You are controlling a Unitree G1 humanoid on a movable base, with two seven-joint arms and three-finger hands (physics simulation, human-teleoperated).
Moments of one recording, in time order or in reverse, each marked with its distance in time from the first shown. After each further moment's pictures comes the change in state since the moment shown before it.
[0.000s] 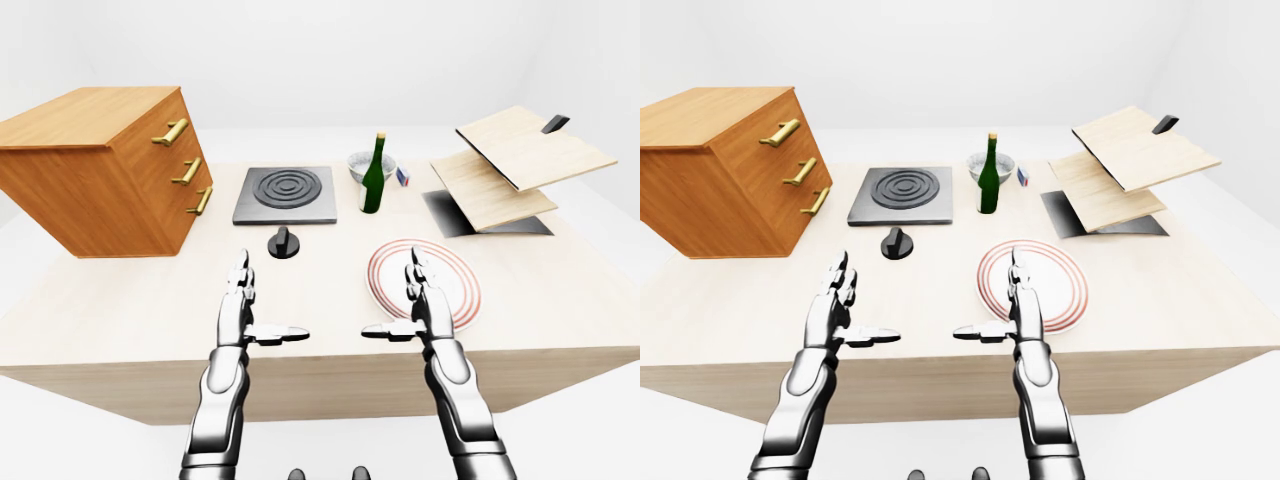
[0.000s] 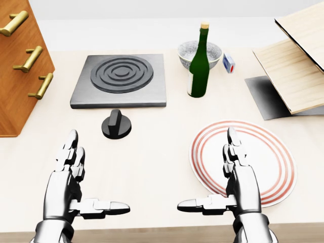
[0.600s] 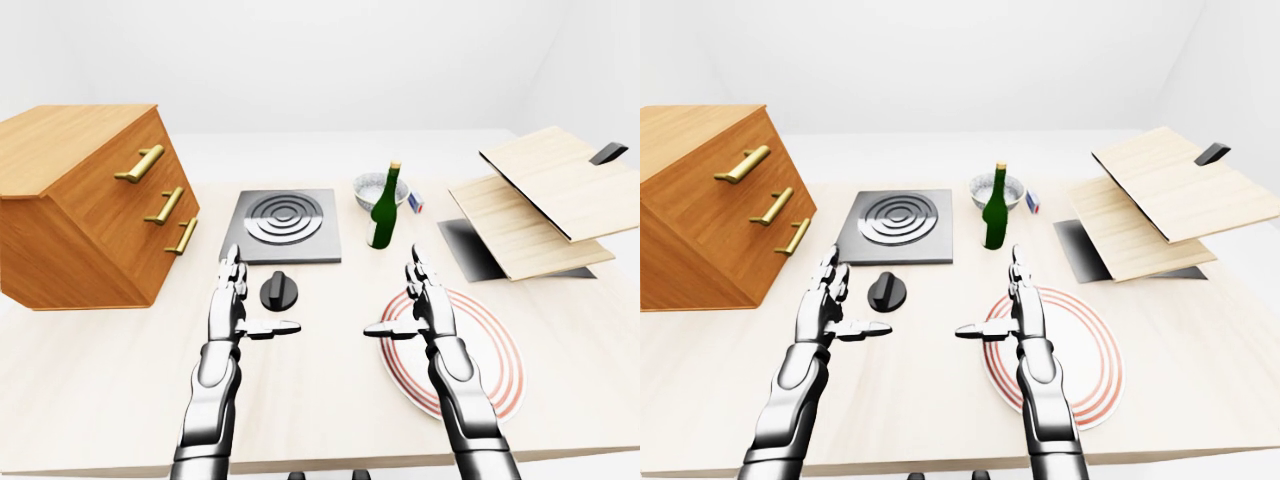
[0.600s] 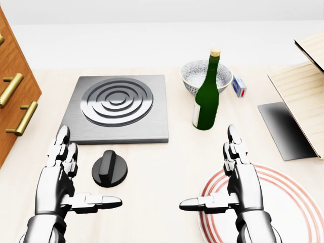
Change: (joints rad) left arm -0.030 0.024 0.050 0.016 -0.032 0.011 -0.021; right arm -0.009 -0.011 -0.018 0.002 0.009 0.012 0.032
